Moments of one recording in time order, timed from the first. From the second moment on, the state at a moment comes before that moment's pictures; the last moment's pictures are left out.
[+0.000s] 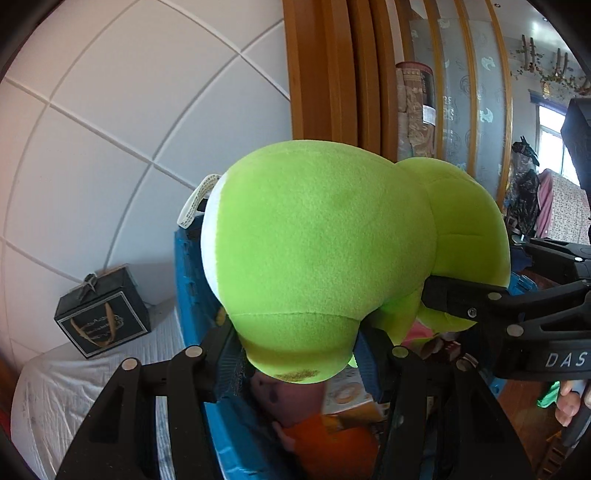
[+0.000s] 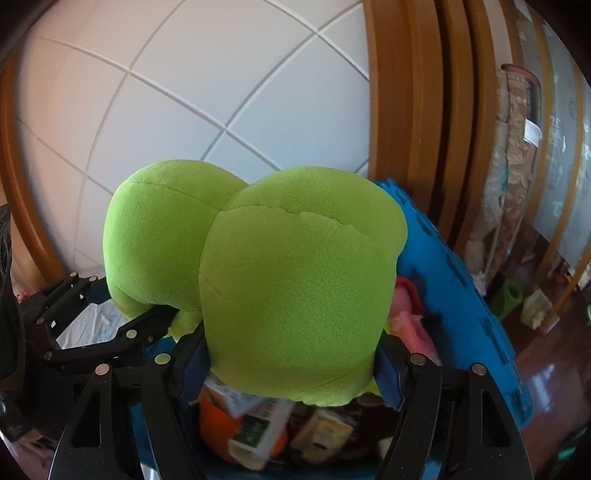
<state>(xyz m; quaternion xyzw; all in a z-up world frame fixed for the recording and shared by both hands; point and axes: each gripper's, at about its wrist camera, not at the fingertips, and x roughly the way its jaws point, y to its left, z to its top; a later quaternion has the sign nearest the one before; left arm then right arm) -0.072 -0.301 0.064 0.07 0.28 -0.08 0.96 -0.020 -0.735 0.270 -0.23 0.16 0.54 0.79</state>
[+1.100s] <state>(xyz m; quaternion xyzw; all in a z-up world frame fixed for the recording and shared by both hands) -0.177 -0.315 0.069 0.08 0.25 -0.07 0.96 -0.006 -0.845 0.243 -0.20 0.17 0.48 0.84</state>
